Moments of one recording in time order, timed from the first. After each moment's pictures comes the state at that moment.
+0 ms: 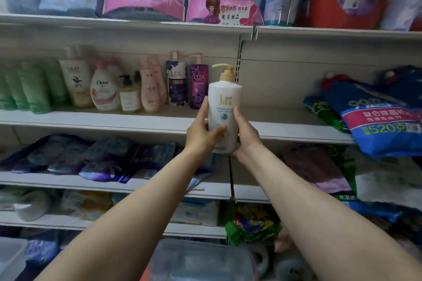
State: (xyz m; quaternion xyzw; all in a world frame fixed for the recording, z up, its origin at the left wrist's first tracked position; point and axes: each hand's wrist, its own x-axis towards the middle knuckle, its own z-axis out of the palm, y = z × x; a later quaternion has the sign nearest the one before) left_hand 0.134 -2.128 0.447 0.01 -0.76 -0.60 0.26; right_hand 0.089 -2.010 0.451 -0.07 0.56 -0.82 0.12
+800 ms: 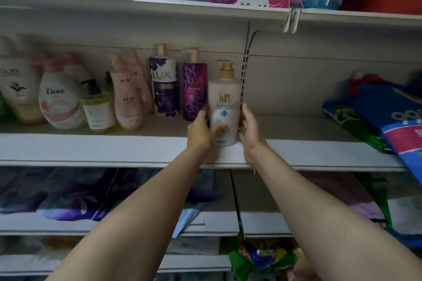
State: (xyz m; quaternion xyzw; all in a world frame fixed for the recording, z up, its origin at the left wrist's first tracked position) left_hand -0.052 -2.194 0.438 0.06 -0.80 -0.55 0.23; right_hand -0.084 -2.067 0.443 -0.08 0.62 -0.77 0.05
